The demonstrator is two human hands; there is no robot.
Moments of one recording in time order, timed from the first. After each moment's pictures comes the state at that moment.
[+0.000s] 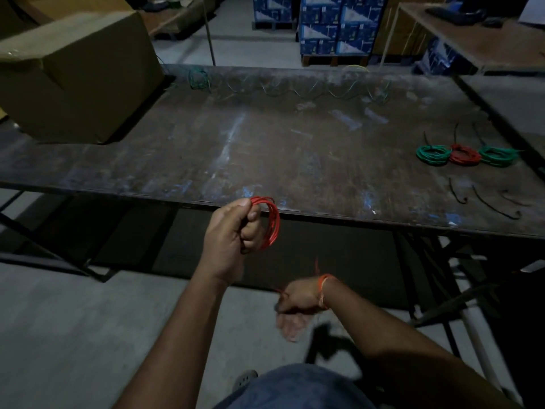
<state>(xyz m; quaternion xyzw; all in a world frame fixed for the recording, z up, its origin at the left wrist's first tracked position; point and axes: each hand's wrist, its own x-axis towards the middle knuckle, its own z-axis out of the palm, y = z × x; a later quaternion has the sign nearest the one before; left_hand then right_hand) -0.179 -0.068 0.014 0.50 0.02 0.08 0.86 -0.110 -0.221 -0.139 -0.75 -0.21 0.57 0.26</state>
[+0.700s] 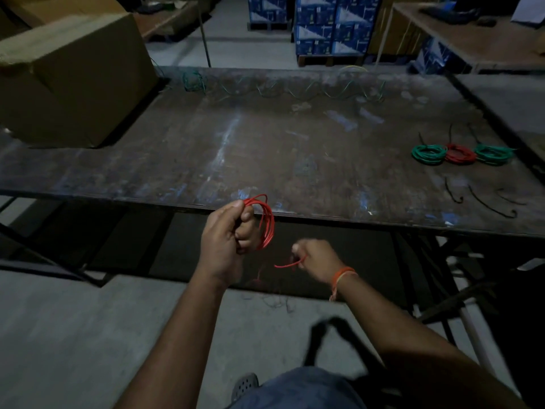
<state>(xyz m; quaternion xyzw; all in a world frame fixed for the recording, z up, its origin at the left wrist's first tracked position) -0.166 -0.066 0.002 0.46 0.04 0.09 0.88 -0.072 -0.240 -0.103 -0.90 -0.25 0.09 0.35</state>
